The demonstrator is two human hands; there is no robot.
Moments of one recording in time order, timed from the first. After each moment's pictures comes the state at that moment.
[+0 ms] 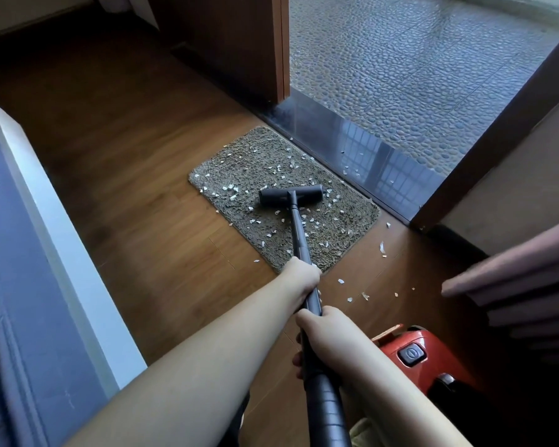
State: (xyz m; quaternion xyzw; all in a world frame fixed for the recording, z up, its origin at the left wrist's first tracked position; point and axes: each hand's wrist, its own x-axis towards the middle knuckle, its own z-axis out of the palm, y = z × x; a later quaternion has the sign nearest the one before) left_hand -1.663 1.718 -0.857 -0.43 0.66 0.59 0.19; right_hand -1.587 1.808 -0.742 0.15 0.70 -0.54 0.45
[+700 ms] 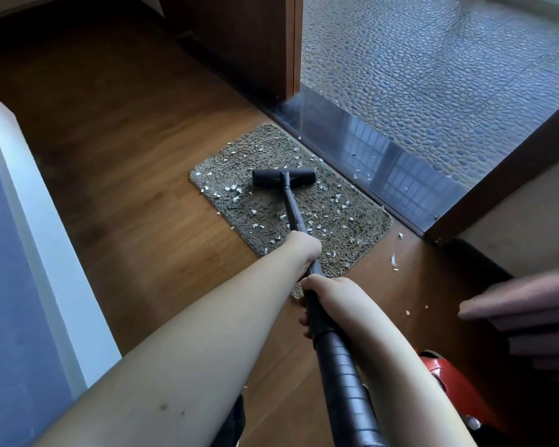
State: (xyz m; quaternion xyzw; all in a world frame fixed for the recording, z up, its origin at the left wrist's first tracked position) left_hand -1.751 1.675 -0.871 -0.45 0.66 0.57 0.19; right_hand -1.664 1.773 -0.764 0.17 0.65 -0.60 0.44
